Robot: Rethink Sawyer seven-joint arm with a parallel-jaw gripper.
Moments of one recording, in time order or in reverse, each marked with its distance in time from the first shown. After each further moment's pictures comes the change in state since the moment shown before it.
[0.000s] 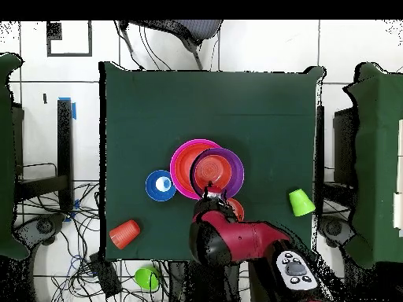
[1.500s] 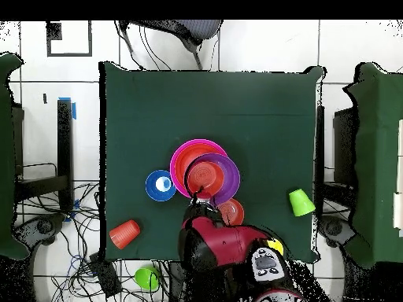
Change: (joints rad) arm 0.157 0.066 -0.126 -0.015 0.000 -0.087 0.000
